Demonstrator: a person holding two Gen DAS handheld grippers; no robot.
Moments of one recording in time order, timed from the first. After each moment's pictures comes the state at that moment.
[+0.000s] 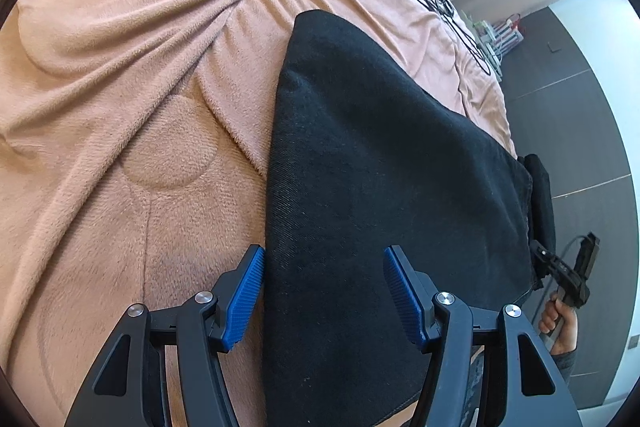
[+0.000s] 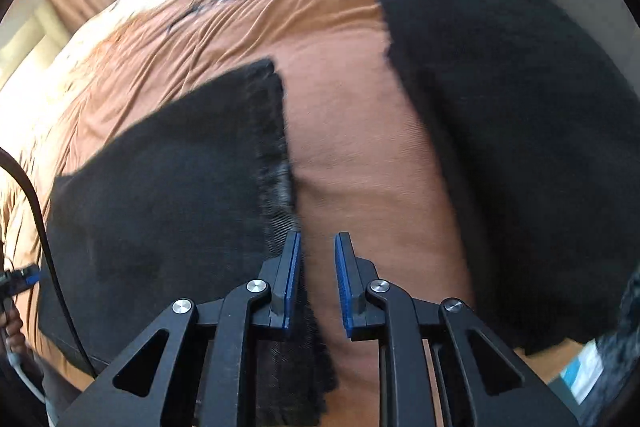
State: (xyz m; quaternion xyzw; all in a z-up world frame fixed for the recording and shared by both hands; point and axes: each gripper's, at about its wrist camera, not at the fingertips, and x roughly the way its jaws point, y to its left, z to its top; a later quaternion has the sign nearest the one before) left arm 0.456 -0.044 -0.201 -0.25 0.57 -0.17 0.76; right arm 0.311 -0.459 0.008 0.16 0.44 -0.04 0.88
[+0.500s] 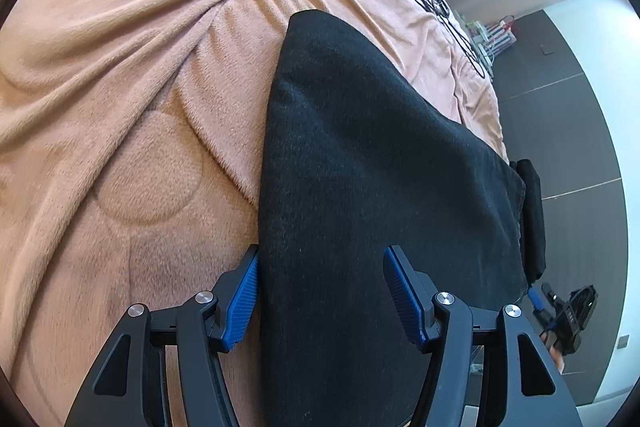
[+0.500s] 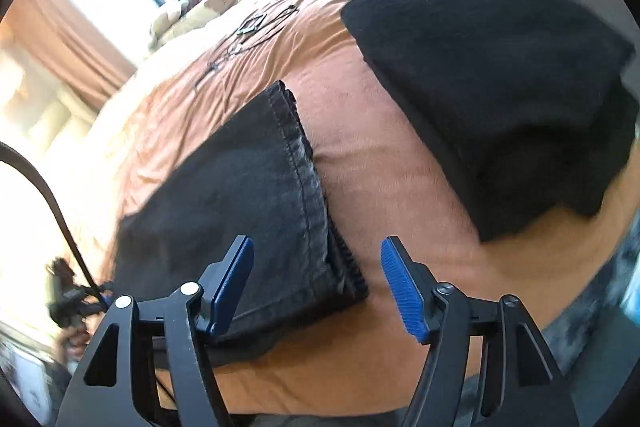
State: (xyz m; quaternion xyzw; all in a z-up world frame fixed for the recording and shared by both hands) left arm 0.476 -0.043 -0.208 -0.27 0.57 -0.19 0.75; right arm 0.209 -0.470 -0.001 0.30 0.36 -0.01 0.88
